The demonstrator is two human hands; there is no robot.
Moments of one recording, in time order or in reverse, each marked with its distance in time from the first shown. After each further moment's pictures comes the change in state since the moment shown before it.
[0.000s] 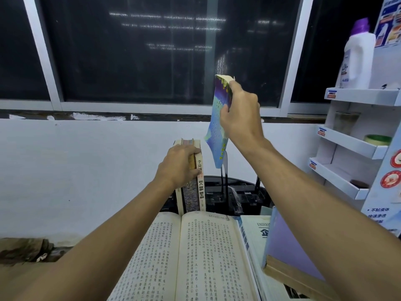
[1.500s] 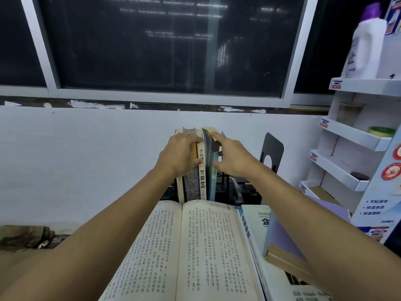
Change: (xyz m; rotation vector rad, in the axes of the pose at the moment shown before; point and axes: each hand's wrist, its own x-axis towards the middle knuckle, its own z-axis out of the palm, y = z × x) left_hand 0.002 -0.006 0.004 -0.009 0.000 0.034; right_hand -0.076 0.056 0.038 0.122 -0.731 0.019
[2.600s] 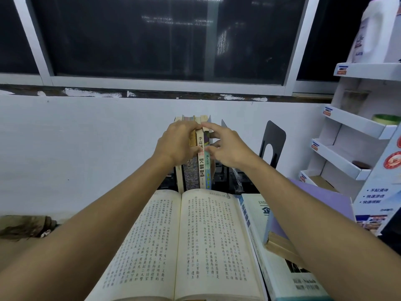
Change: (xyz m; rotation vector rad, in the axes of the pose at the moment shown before) left_hand 0.000 0.001 0.002 -0.003 0.024 -0.012; right_hand -0.001 -0.003 0.016 0.276 0.026 0.028
